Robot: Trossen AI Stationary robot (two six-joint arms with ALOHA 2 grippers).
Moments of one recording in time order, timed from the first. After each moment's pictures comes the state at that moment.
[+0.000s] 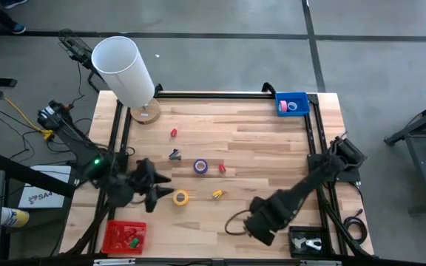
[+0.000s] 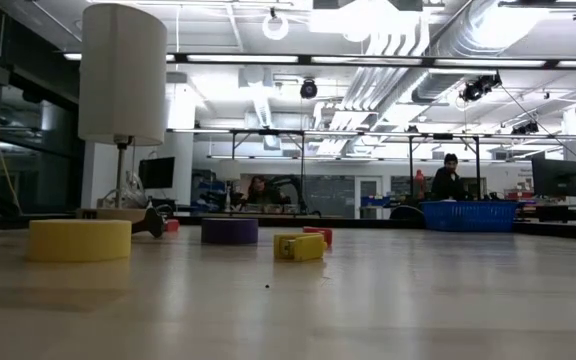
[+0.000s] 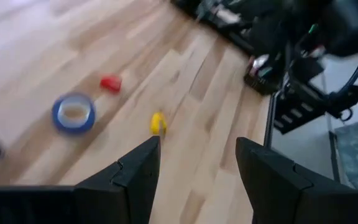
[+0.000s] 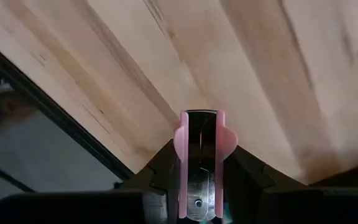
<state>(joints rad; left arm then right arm) -0.74 1.09 1.00 -0.58 -0.70 -1.06 0.63 1.87 1.54 -1.27 -0.19 1.21</state>
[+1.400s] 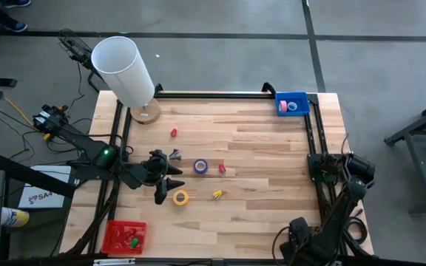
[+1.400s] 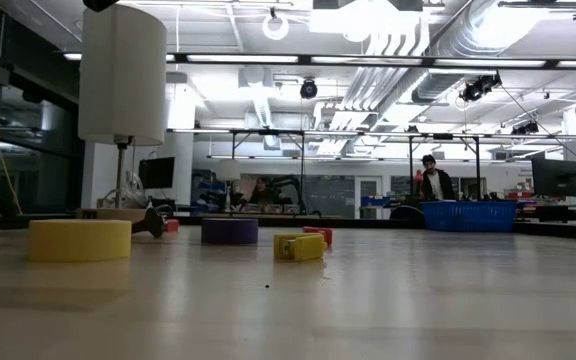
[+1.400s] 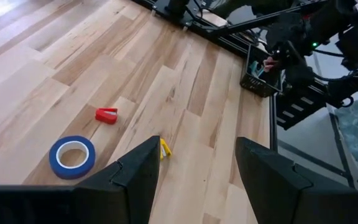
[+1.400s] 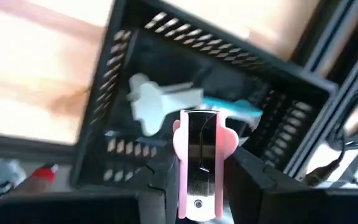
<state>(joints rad) -0.54 1.10 1.00 -0.44 -0.50 -0.76 1.03 1.93 1.49 -1.25 -0.24 2.24</state>
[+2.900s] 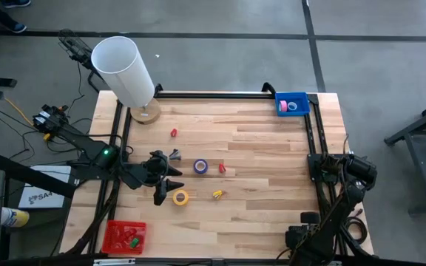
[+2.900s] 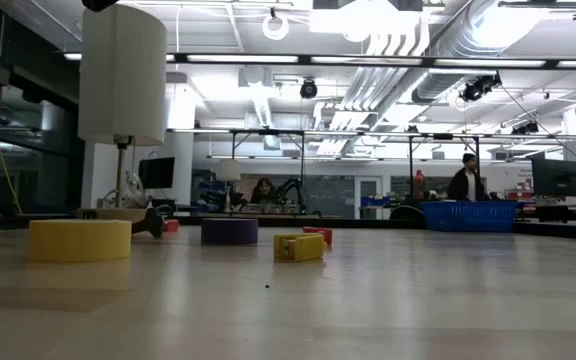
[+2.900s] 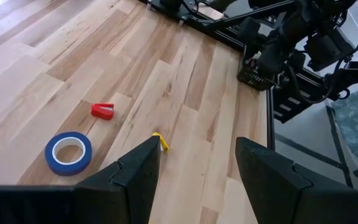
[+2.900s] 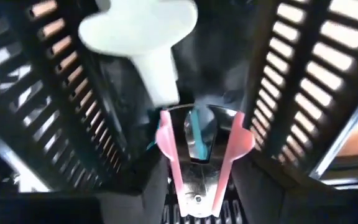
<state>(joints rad) -0.54 1.10 1.00 -0.45 -0.48 -0.75 1.06 1.93 1.29 -1.09 -0.32 1.12</state>
